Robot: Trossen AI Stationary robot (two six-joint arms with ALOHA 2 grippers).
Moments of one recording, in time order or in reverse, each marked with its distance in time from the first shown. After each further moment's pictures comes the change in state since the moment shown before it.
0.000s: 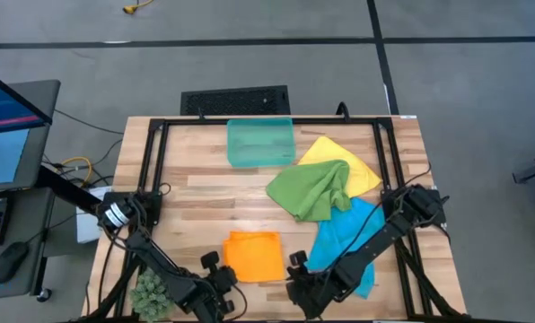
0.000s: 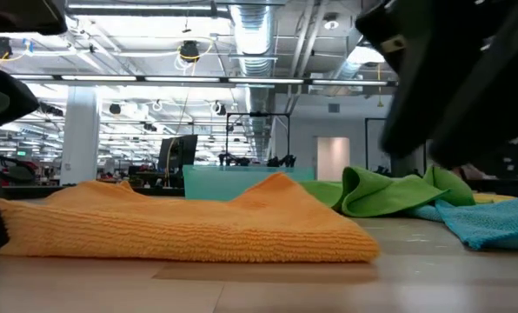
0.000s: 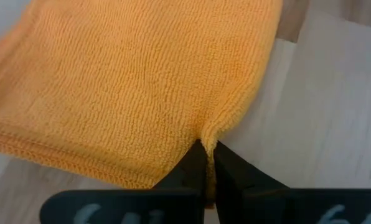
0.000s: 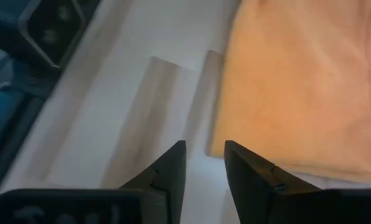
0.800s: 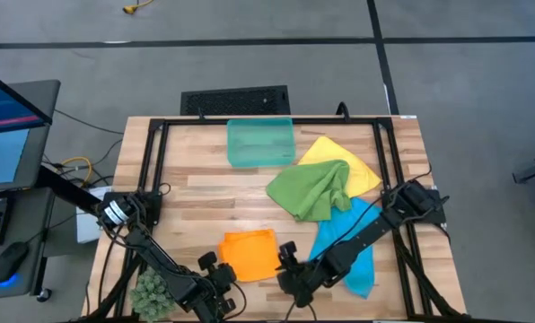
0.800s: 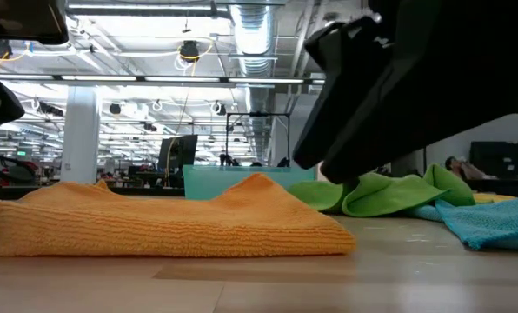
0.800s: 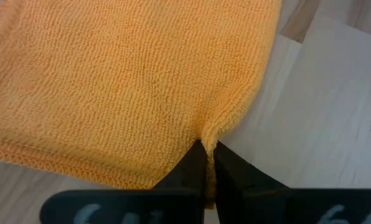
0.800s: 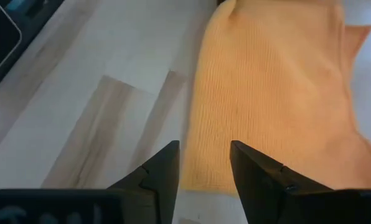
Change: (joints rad) left arm 0.005 -0.023 0.000 0.000 0.041 -0.088; right arm -0.095 0.006 -0.067 0.174 -0.045 -0.152
